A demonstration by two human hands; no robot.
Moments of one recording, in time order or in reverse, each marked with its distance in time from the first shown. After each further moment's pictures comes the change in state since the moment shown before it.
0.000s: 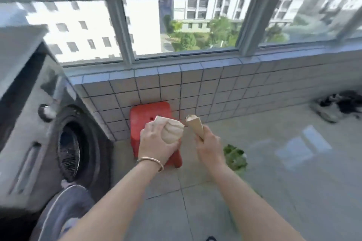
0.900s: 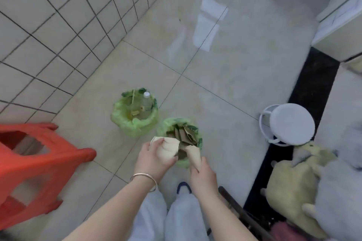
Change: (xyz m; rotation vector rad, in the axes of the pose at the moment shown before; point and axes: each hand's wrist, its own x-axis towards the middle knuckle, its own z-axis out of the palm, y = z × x) left_hand -0.036 0.057 0.498 0.277 -1.008 0.070; right_hand -0.034 0.446 -0.056 0.230 0.165 1.200
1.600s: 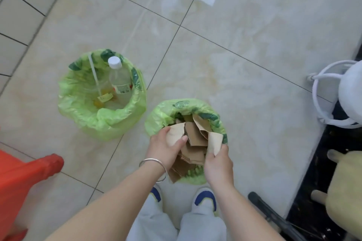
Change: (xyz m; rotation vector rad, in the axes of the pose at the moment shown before) left_hand 0.259 -0.114 0.172 0.028 -0.182 -0.149; right_hand 0.271 0.078 0.133 0.061 0.068 0.314
